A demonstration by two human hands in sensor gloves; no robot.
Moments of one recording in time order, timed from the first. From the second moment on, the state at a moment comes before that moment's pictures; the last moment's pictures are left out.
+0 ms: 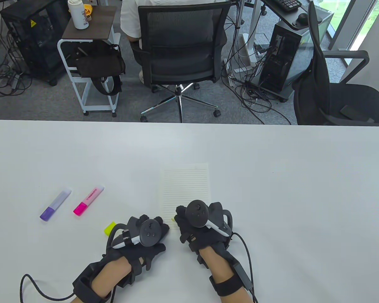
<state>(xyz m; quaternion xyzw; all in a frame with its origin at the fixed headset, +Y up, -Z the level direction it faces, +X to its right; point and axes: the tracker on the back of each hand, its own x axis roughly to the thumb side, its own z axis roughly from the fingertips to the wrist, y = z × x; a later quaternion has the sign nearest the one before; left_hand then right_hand) -0.162 -0.778 -0.291 -0.20 -0.21 0.05 0.96 0.031 -0.748 -0.330 0.16 0.07 0.97 0.18</state>
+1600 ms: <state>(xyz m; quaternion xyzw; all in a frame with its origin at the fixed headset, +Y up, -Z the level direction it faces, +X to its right) -0.162 -0.779 -0.291 -0.20 -0.21 0.05 0.95 0.040 -0.745 -0.328 0.15 0.10 0.96 0.21</state>
